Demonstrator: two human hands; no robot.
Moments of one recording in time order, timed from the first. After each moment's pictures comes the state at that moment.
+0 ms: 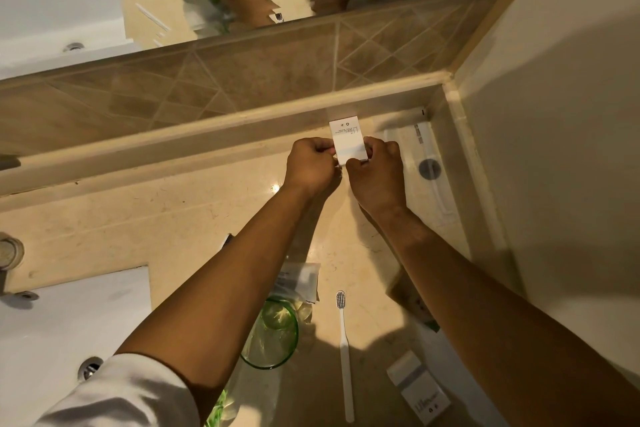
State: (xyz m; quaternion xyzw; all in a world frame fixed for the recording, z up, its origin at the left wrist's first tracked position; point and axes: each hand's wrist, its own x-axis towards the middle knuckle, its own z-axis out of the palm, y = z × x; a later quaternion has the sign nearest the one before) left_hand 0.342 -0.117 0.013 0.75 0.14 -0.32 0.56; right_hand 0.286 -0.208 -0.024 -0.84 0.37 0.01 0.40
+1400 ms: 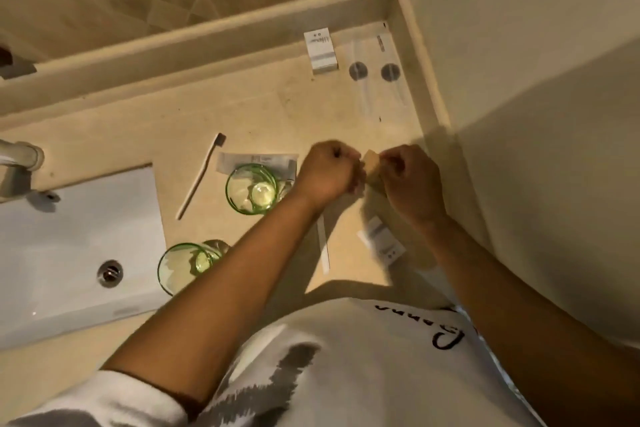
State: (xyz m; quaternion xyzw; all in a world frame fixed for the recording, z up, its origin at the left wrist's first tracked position) left_hand 0.132 -0.075 0.082 0.75 0.05 -0.40 0.52; right_hand 0.043 -0.212 0.034 -0.86 0.30 -0.02 0.41
